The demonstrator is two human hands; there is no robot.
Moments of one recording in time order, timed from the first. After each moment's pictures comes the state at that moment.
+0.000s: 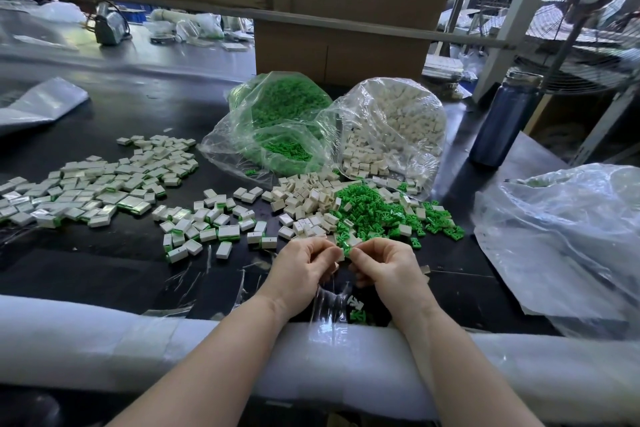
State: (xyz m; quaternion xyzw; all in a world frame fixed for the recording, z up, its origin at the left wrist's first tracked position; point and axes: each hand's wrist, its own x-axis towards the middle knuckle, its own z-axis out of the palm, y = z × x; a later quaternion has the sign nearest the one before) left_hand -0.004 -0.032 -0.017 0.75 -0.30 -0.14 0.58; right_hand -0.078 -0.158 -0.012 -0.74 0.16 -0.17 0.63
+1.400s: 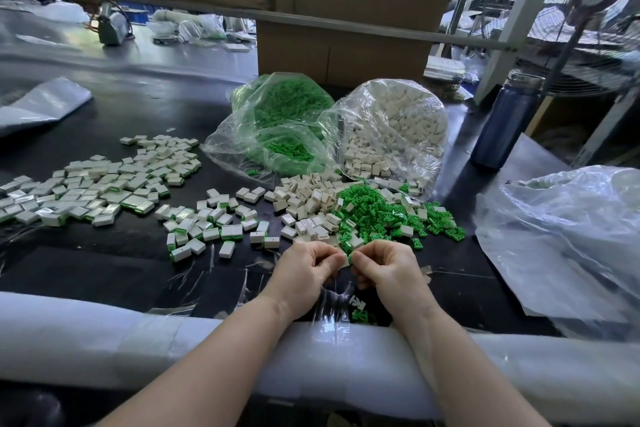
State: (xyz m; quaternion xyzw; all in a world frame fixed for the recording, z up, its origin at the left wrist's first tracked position) left_hand -0.004 -0.033 -0.019 0.78 -0.31 -0.11 0.54; right_hand -0.078 -0.157 -0.011 -0.75 0.17 -0.16 0.62
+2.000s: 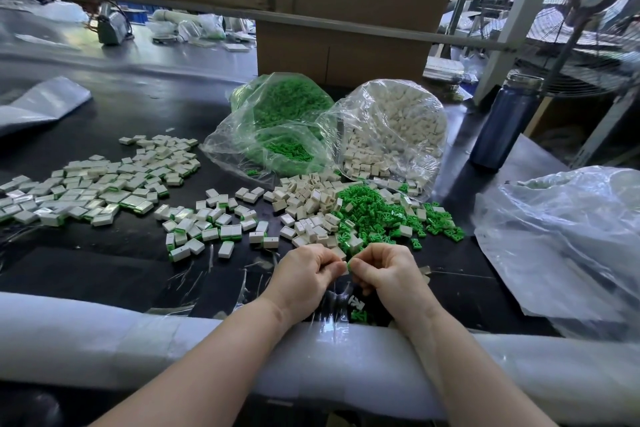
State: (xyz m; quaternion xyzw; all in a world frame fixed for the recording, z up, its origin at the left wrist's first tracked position) left_hand -0.008 -0.032 -0.017 0.82 -0.35 -0.07 0.44; right_hand -0.084 -0.155 -0.005 -0.78 0.18 -0.12 0.58
